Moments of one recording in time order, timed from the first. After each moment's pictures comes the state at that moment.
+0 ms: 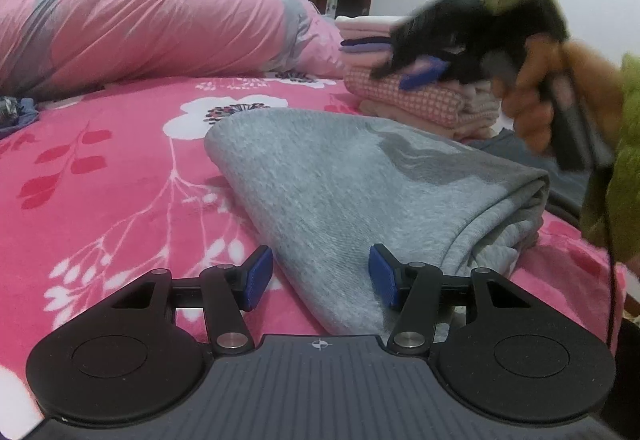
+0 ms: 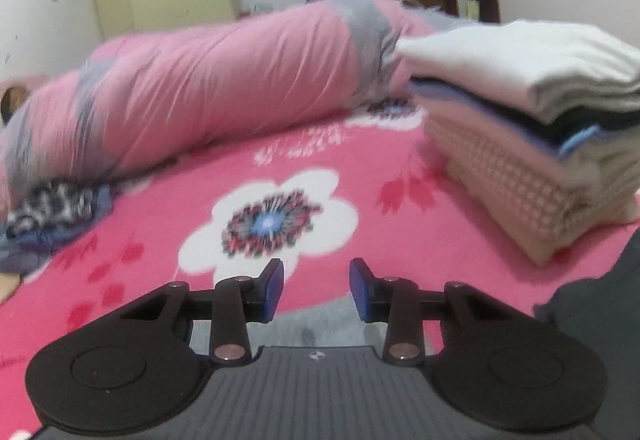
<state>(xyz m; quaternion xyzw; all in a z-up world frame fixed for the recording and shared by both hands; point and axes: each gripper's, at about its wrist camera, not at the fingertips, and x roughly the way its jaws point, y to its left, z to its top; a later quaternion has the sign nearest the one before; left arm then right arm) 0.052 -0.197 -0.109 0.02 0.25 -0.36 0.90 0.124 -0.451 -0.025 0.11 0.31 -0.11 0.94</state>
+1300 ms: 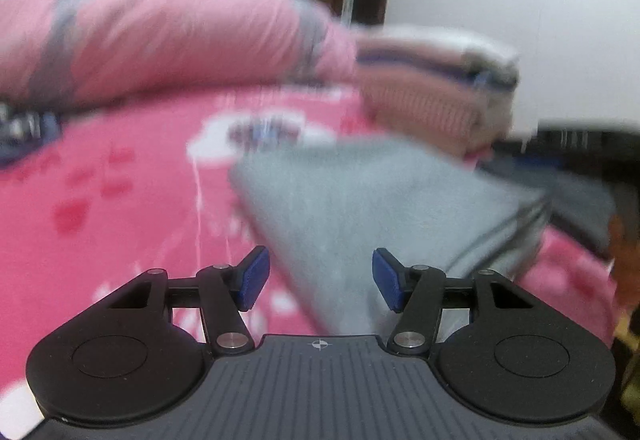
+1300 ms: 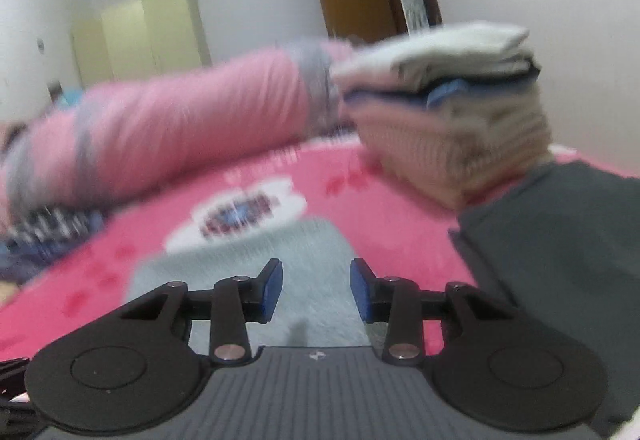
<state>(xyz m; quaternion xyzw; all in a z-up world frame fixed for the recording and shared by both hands) 0.035 -0.191 -0.063 0.04 0.22 -0.34 0.92 -0.039 -0.447 -0.026 0.16 0.17 -0.13 0.96</state>
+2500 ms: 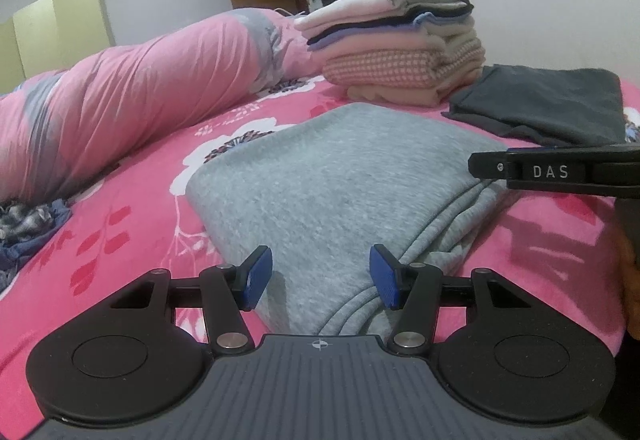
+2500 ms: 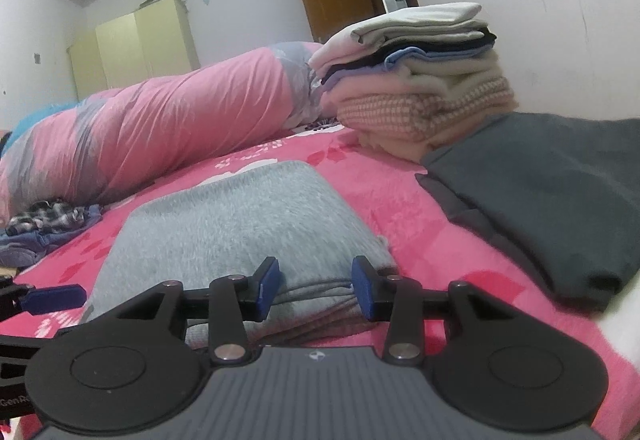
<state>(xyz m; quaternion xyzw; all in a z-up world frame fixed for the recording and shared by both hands) -0.012 -0.253 -0.083 0.20 0.20 -0.31 0.91 -0.081 -0.443 -0.085 0.17 0.16 -0.16 0.96</state>
